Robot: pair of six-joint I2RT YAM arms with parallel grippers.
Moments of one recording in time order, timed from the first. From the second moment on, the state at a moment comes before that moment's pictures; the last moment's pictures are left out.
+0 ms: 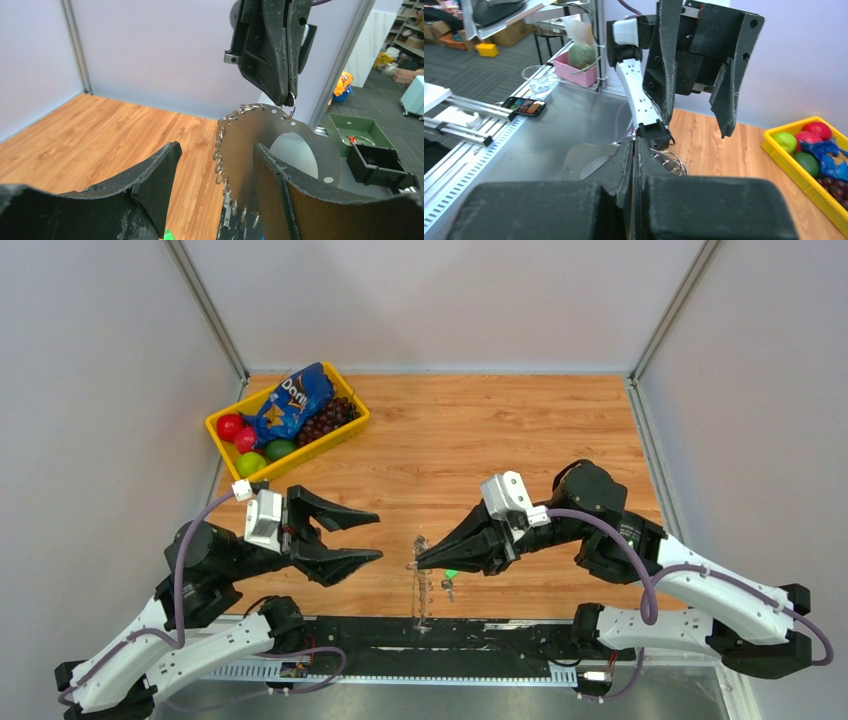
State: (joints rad) left arm -0.97 0.44 0.87 -0.14 0.37 -0.22; right arm 1.19 0.95 1.22 -0.14 -0.61 -0.01
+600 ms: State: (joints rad) left arm -0.97 0.39 0.84 -0.06 0.53 -0.24; right arm 1.17 1.03 1.35 -0.13 -1.00 0.10
